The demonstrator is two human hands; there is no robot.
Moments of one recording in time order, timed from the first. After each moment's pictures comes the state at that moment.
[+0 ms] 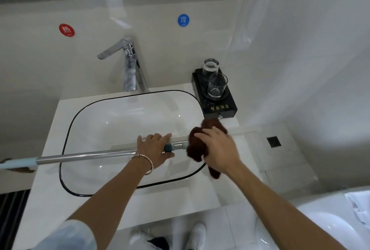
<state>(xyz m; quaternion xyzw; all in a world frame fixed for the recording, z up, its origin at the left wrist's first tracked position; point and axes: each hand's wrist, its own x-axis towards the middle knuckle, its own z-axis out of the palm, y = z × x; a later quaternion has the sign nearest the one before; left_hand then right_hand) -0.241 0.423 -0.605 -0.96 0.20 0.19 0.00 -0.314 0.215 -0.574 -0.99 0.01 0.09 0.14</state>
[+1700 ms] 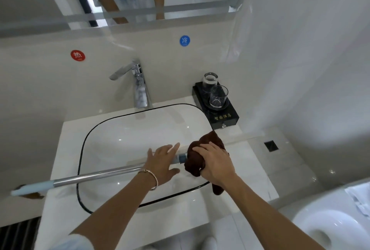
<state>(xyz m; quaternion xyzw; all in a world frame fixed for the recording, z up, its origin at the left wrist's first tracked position) -0.238 0.459 -0.603 -0.94 0.30 0.17 -0.03 -0.317 0.273 -0.570 -0.98 0.06 0.11 0.18</state>
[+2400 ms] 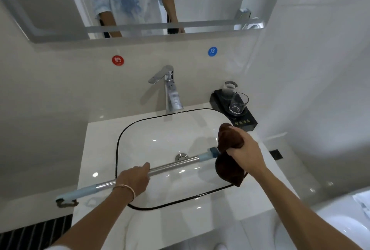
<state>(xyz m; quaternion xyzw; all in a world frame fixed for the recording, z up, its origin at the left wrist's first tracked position) -0.223 0.636 -0.608 -0.96 0.24 0.13 0.03 -0.308 0.325 -0.512 -0.88 0.19 -0.09 0.43</state>
